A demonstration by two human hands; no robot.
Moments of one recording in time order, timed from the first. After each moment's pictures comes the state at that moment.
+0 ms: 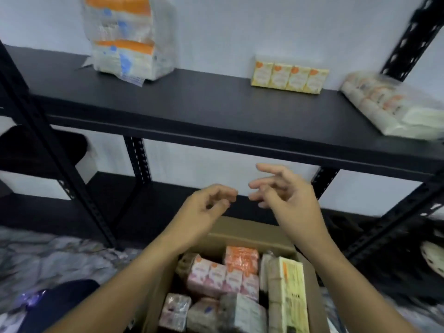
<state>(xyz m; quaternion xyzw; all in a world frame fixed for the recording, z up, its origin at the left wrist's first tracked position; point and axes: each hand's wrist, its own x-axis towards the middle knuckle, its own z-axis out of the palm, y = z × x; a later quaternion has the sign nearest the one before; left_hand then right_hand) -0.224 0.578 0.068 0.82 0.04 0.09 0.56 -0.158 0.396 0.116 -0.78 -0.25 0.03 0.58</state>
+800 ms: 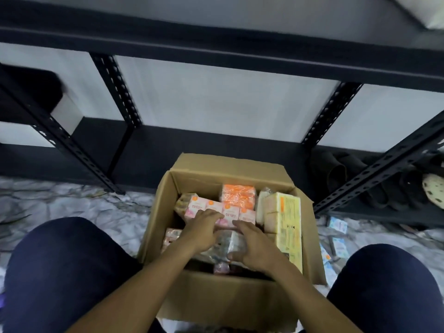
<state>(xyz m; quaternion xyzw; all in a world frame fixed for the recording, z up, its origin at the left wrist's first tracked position) -0.255 0.533 -0.155 0.93 0.09 -0.19 0.28 -0.214 0.347 -0.142 -0.89 -0.24 0.32 0.22</state>
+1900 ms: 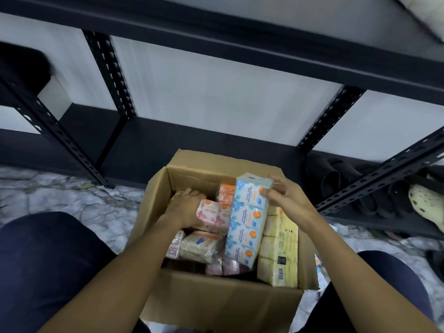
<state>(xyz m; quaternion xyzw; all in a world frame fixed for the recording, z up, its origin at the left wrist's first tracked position) -0.210 0.594 -0.186 0.97 0.05 -0.20 0.14 -0.117 0.329 -0.084 -0.81 -0.09 0.28 0.51</state>
